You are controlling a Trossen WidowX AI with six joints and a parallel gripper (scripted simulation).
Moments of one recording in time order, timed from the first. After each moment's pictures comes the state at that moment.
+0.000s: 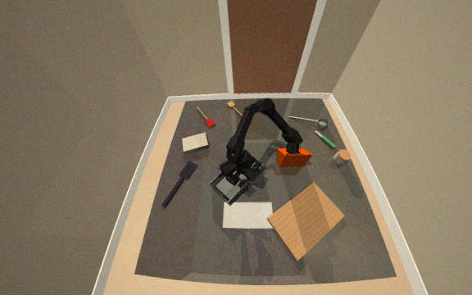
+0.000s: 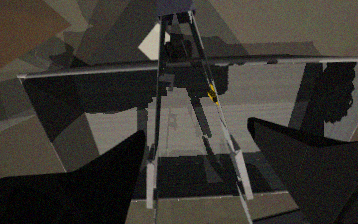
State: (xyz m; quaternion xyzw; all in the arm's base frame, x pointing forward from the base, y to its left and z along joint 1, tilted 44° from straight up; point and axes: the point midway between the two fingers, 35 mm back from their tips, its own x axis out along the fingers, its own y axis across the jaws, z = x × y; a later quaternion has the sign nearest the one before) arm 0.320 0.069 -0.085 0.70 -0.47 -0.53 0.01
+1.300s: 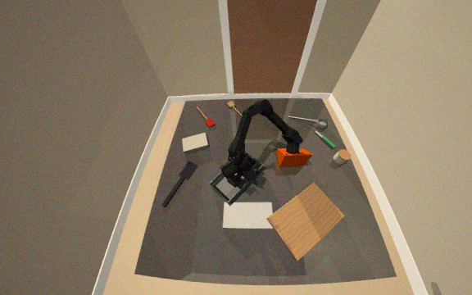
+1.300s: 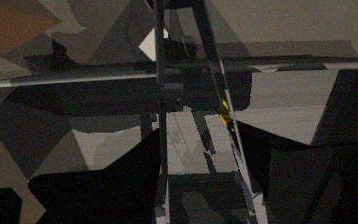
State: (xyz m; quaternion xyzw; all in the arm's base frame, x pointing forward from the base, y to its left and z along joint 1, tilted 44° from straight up) arm 0.316 0.044 -0.108 0.70 -0.48 -0.53 0.01
